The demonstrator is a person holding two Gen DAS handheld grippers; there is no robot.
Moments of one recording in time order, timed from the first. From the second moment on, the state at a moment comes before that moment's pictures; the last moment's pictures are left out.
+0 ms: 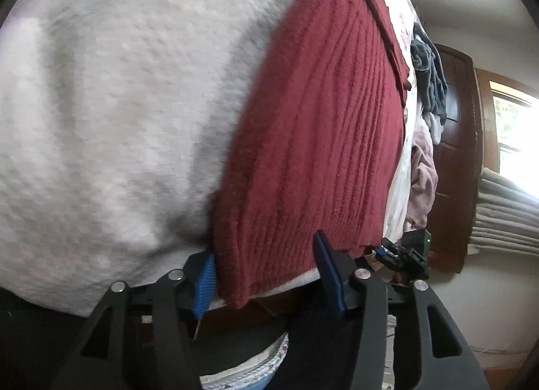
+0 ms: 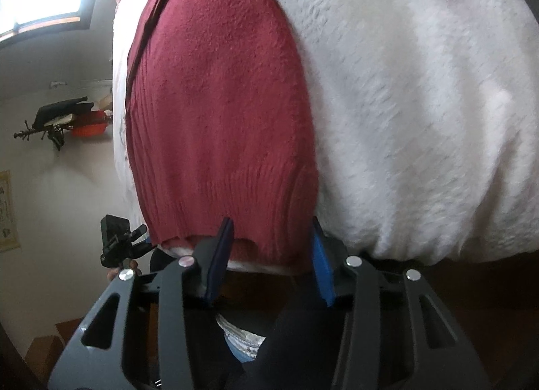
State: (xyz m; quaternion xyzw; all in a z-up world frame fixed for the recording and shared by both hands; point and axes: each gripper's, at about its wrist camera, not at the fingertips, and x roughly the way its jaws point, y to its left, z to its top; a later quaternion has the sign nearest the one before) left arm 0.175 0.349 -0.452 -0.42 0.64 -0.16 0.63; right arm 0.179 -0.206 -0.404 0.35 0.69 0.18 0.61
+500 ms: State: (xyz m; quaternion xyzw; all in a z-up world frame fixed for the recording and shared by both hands) left arm 0.148 0.367 -0.434 -0.51 0.57 -0.15 0.63; right arm 0.160 -0.218 -0.365 0.38 0.63 0.19 0.65
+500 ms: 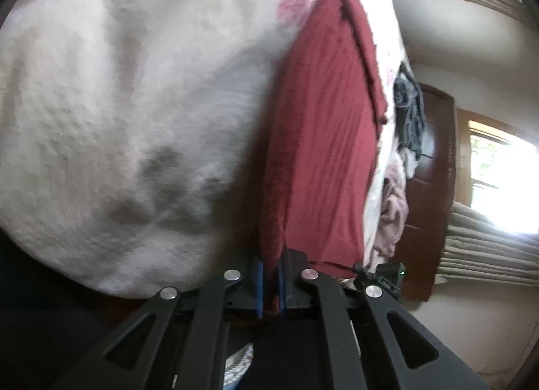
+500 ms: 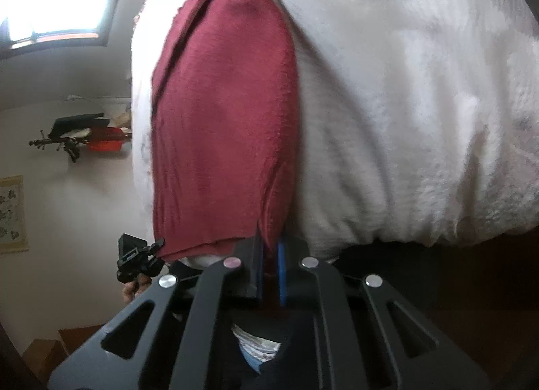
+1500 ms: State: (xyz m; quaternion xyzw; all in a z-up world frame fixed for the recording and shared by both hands) left arm 0.230 0.379 -0.293 -0.52 0.47 -0.23 0.68; right arm 0.256 -0.224 -0.256 0.43 0.53 0.24 0.69
